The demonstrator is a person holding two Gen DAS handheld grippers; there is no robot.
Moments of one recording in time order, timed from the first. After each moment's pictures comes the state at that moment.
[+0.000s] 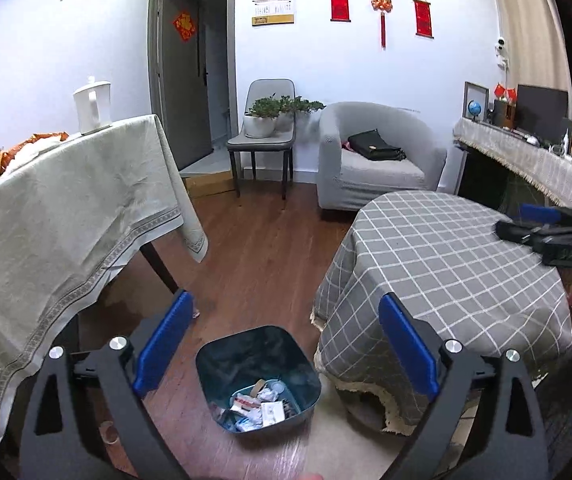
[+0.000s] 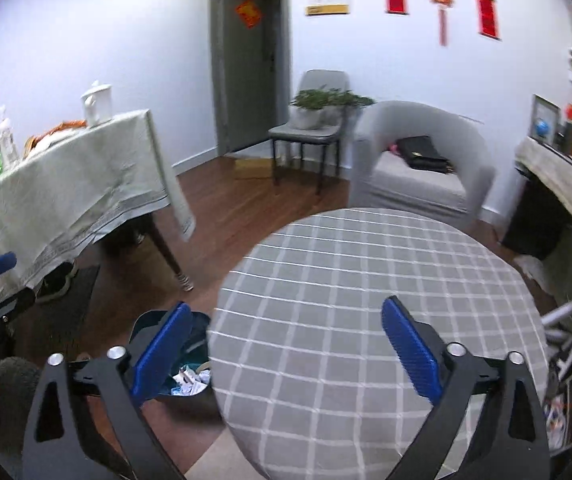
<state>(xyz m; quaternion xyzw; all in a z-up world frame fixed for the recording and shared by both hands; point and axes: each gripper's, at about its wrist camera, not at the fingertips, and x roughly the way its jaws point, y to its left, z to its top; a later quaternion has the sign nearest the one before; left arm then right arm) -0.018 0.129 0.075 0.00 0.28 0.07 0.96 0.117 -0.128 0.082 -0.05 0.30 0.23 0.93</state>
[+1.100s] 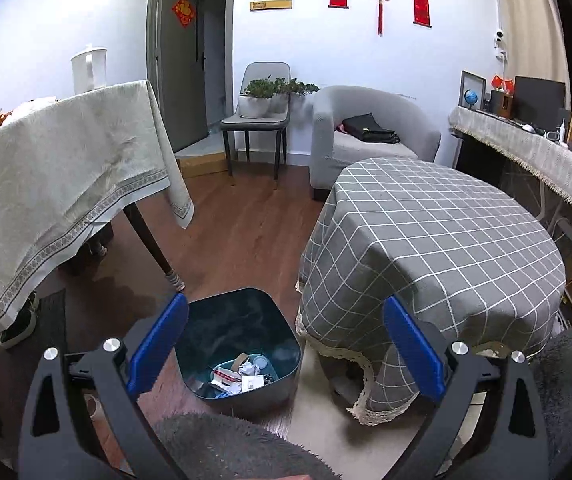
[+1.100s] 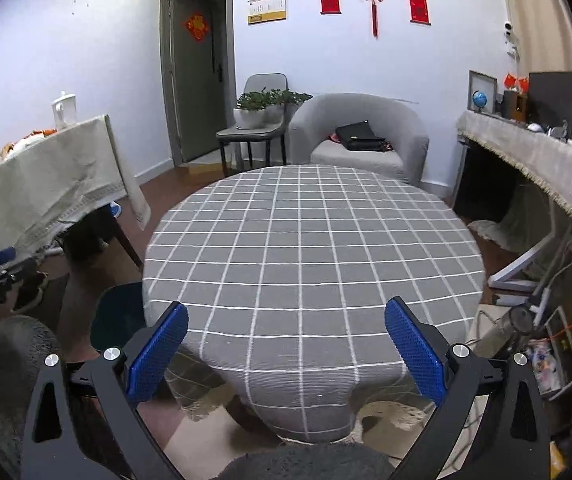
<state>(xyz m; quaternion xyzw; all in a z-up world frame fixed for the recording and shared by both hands) -0.038 0.105 0.008 -0.03 0.29 0.05 0.96 0.032 -0.231 0.022 -0.02 0.28 0.16 0.95</state>
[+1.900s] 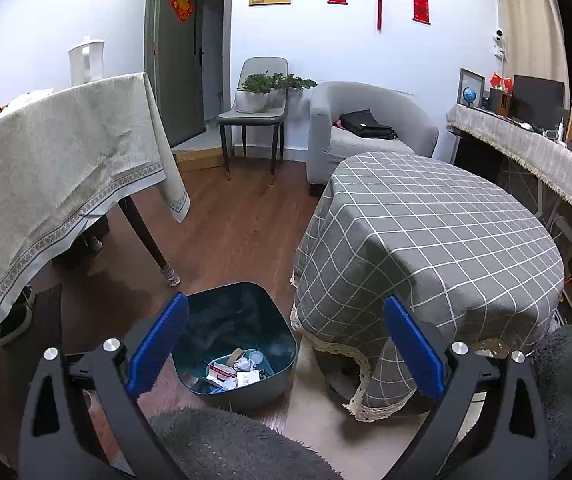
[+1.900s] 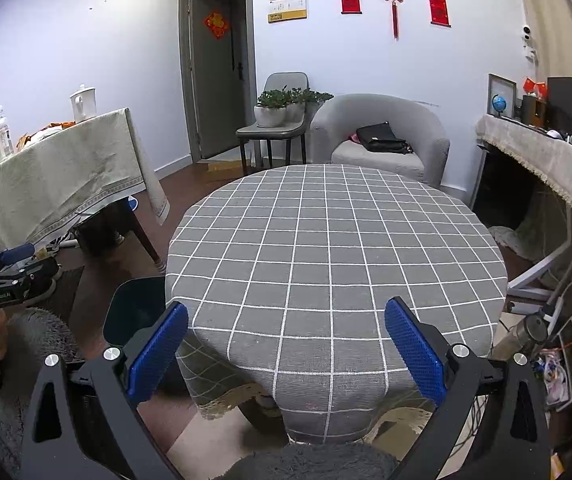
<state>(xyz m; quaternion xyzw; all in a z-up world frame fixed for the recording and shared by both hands) -0.037 0.104 0.000 -0.02 0.30 0.05 0.95 0.030 -0.210 0.021 -0.04 0.29 0.19 0.94</state>
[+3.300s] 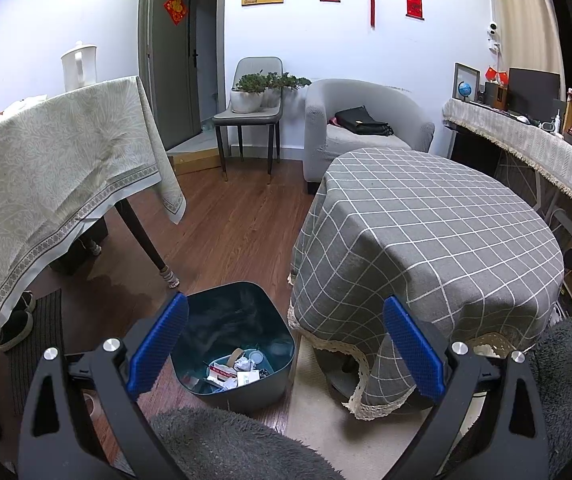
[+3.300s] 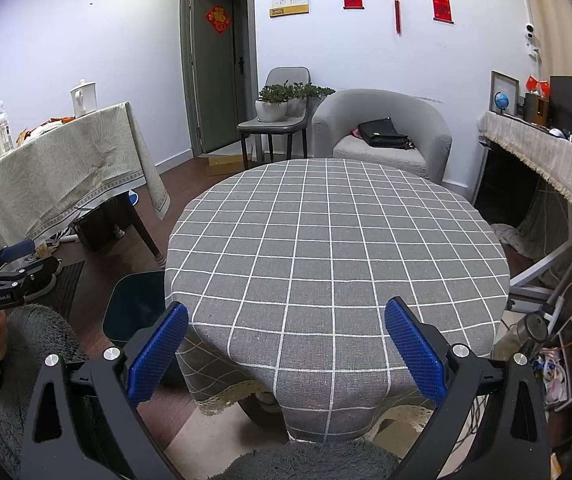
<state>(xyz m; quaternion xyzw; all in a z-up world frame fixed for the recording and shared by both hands) -0.037 0.095 -0.001 -0.01 0.30 0.05 0.95 0.029 -0.204 0.016 -0.04 0.29 0.19 0.94</state>
